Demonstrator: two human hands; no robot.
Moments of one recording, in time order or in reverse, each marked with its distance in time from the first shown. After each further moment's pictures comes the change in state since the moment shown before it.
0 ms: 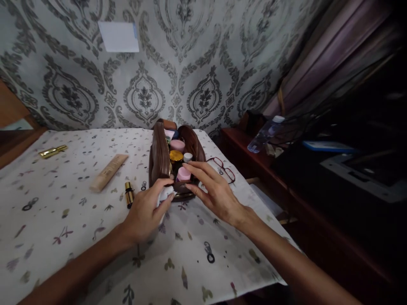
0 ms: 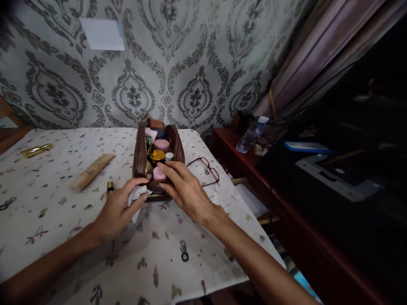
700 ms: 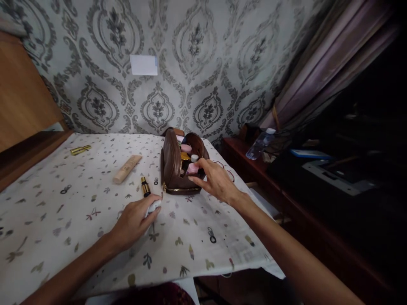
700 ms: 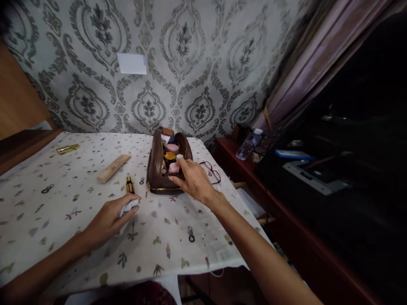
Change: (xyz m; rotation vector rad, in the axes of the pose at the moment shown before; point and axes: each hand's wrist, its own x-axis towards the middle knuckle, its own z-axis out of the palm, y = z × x) left_hand -0.075 -0.011 -0.052 0.063 -0.141 -0.067; right_hand 0.025 -0.026 -0.008 -0.347 -0.204 0.219
